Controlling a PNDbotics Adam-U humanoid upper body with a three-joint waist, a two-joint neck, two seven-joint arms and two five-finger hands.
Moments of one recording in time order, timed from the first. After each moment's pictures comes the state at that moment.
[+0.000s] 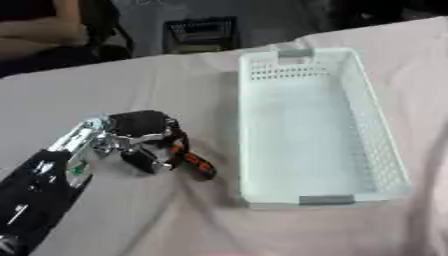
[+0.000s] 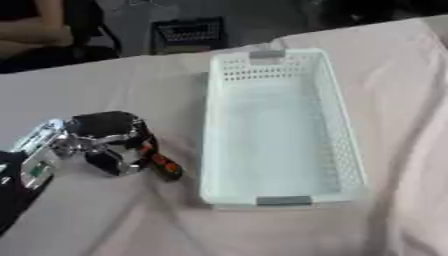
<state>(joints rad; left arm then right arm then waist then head) -0.63 0.62 -0.28 -1.23 -0.71 -0.62 -0.33 0.04 -0.23 -0.21 -1.98 0.19 -0.72 0.03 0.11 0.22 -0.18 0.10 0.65</state>
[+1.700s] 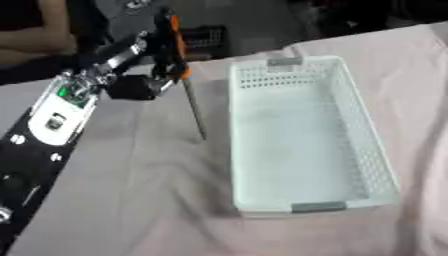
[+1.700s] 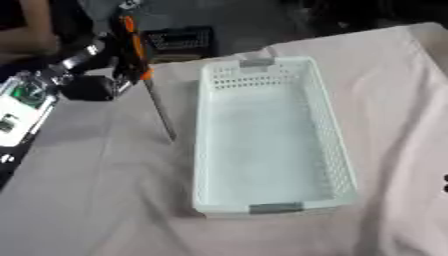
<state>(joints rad) -0.85 0.62 -0.14 -1.29 -0.15 -0.41 -0.31 0.04 -0.23 -0.22 -1.98 0.19 -0.71 0.04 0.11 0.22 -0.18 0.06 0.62</state>
